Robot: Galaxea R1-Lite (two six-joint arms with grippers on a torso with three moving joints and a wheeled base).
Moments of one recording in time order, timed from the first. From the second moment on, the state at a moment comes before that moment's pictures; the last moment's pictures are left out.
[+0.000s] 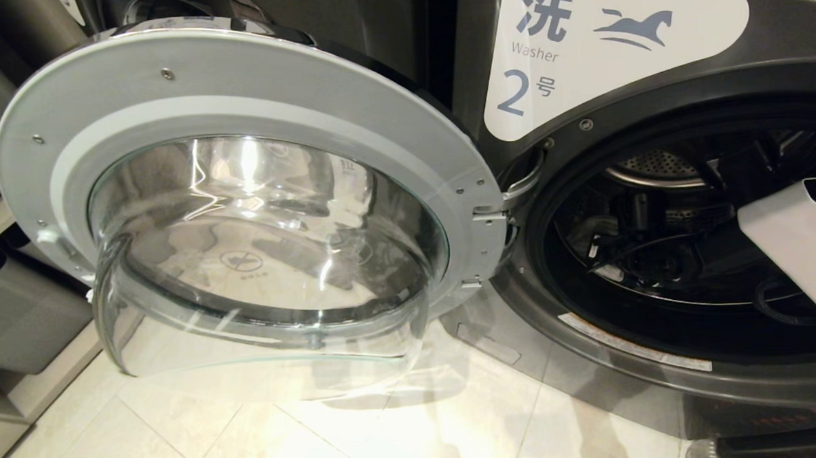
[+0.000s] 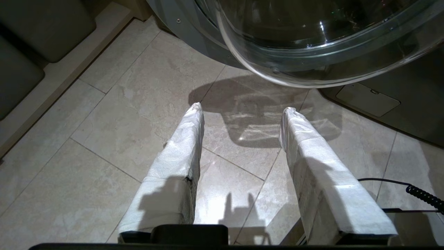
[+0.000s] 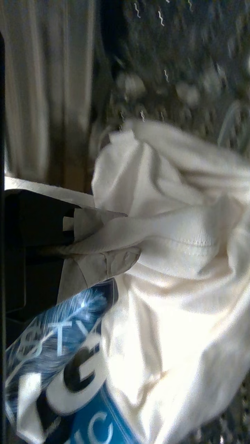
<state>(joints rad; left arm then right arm) 0.00 0.00 0.00 0.00 -0.01 0.04 0.04 2.32 -1.47 -0.40 -0.36 0.33</state>
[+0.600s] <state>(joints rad) 0.00 0.00 0.00 0.00 -0.01 0.04 0.01 2.25 -1.44 -0.32 -0.35 0.36</state>
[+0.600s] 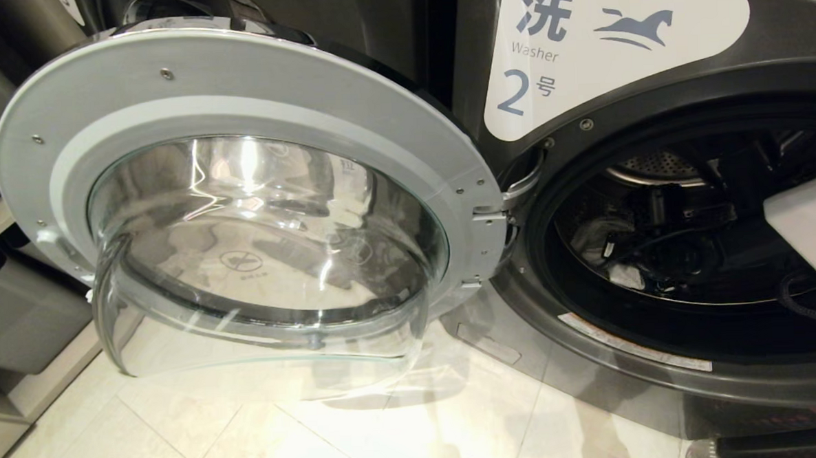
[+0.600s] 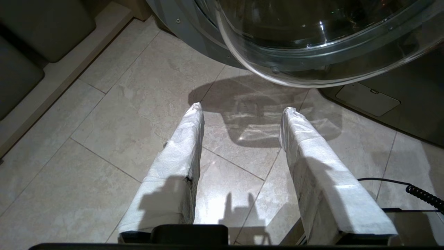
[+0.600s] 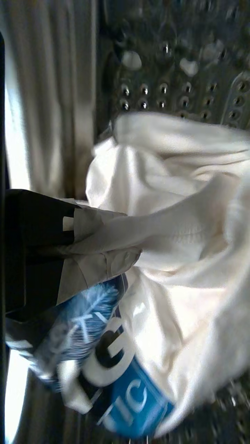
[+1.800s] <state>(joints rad) 0.00 0.00 0.00 0.00 -0.01 0.04 0.20 1.64 -0.62 -0.61 -0.33 -0.03</state>
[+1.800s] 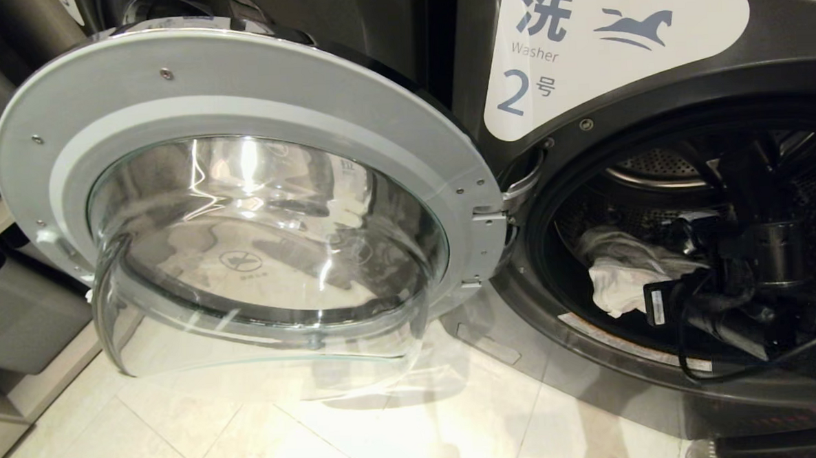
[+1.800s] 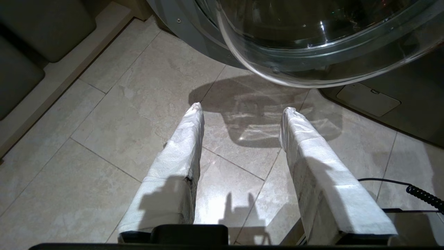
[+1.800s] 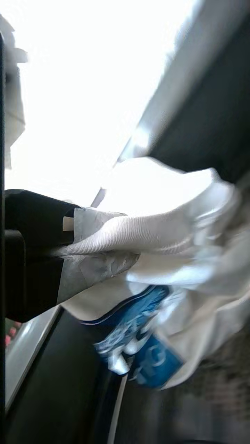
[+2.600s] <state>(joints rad) 0.00 0.00 0.00 0.00 -0.01 0.04 0.75 0.92 -0.38 -0.50 -0.27 -0.46</state>
